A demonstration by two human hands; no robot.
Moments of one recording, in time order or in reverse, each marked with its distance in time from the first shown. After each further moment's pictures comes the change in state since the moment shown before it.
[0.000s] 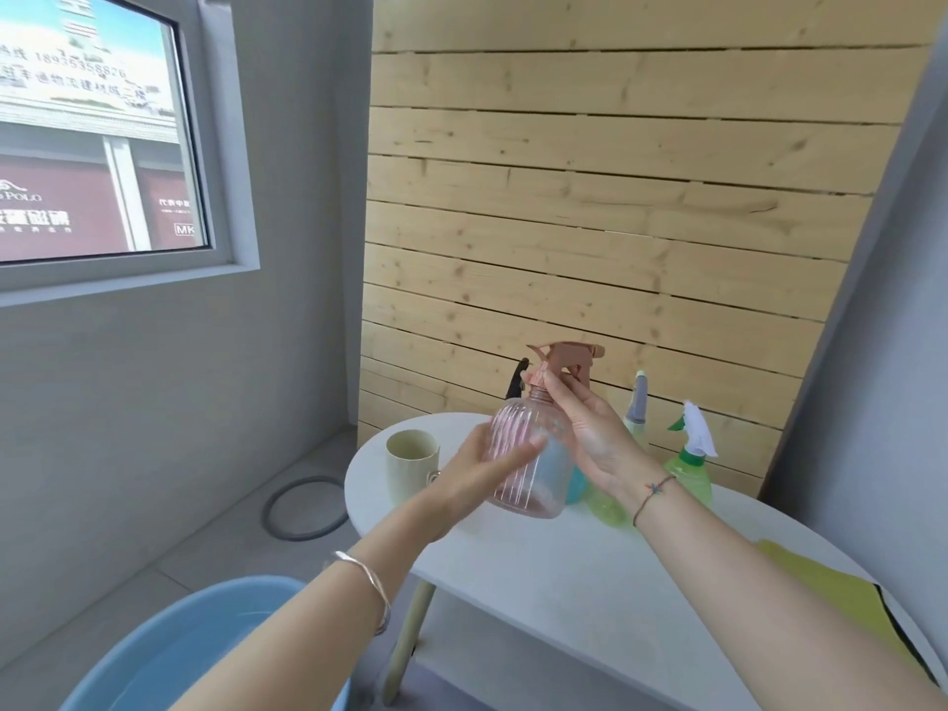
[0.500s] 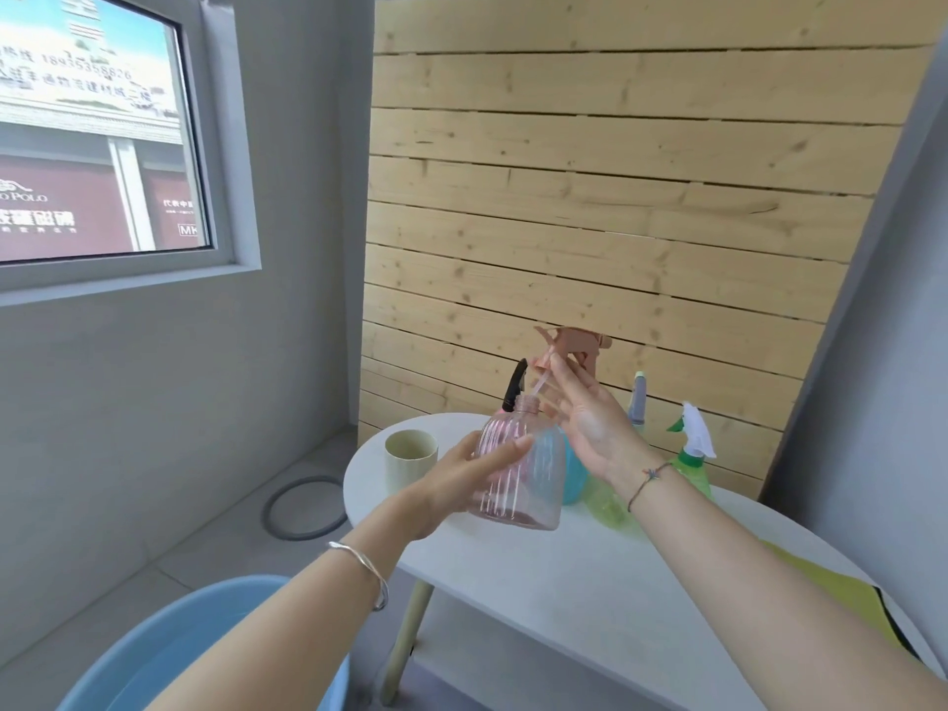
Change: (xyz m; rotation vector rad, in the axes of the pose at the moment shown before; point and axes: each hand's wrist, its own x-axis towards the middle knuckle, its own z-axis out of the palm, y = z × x) left_hand 0.001 -0.004 -0.009 -0.028 -0.038 -0.102; right_hand 0.006 -0.011 0.003 -0.108 0.035 -0.031
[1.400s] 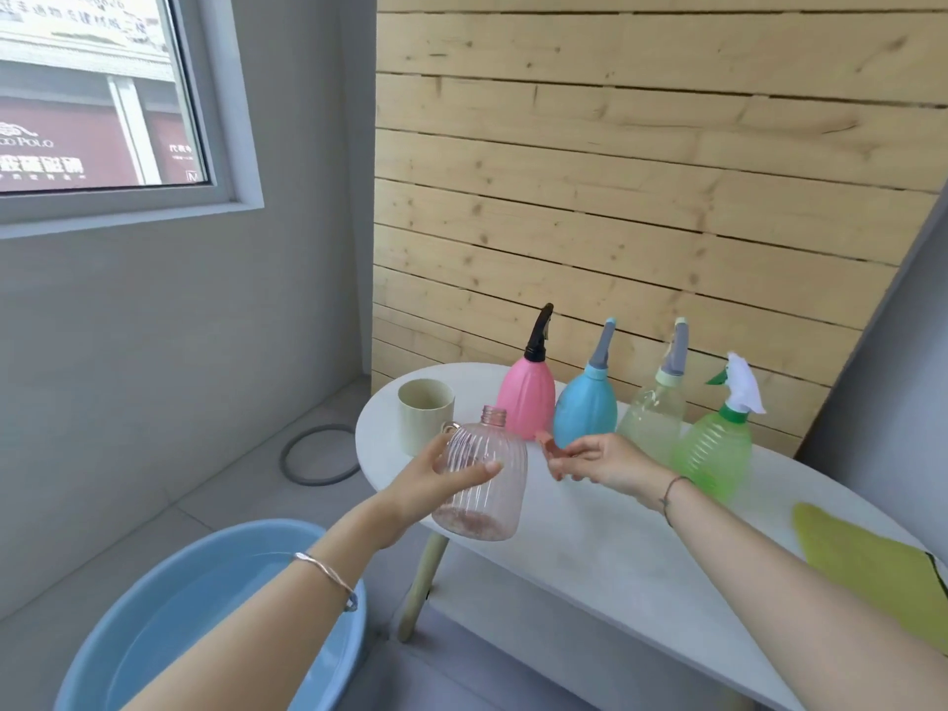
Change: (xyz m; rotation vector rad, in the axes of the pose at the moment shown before) left_hand 0.002 -0.088 -0.034 0.072 0.124 -0.074; right_hand 0.007 0.106 -0.071 -0.783 -0.174 0.384
